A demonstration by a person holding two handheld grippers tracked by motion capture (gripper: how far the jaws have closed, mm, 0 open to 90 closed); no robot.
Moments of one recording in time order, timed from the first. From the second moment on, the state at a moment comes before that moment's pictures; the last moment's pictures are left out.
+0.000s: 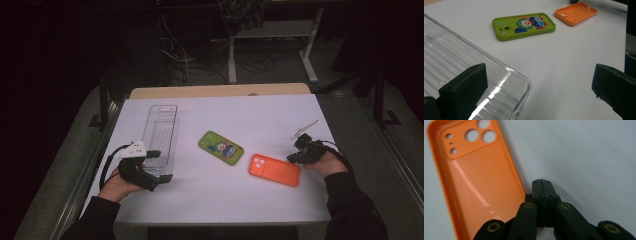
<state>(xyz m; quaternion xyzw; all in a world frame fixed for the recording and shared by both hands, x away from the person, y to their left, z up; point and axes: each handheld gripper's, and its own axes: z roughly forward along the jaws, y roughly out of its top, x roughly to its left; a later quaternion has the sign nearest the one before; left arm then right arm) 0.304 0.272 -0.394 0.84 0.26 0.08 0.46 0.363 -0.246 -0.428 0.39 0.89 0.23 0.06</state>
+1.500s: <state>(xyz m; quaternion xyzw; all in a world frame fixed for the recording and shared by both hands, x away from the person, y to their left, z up) 0.303 0.270 -0.394 0.84 0.26 0.08 0.47 0.300 -0.181 -0.406 0.36 0.83 0.40 0.11</state>
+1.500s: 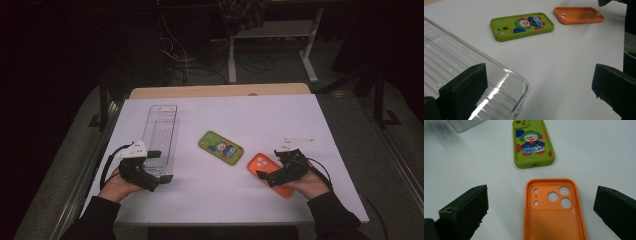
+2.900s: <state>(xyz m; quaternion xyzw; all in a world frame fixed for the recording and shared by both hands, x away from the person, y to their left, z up) 0.303 0.269 -0.394 0.84 0.26 0.08 0.47 0.305 -0.206 -0.398 0.41 0.83 0.36 0.12</state>
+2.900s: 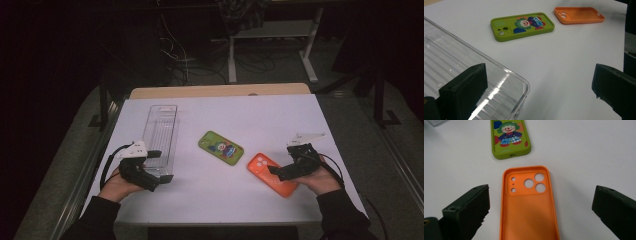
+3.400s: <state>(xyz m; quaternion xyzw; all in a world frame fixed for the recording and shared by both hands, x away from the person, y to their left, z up) 0.303 0.270 -0.394 0.84 0.26 0.08 0.47 0.308 -0.195 -0.421 0.40 0.85 0.33 0.10</state>
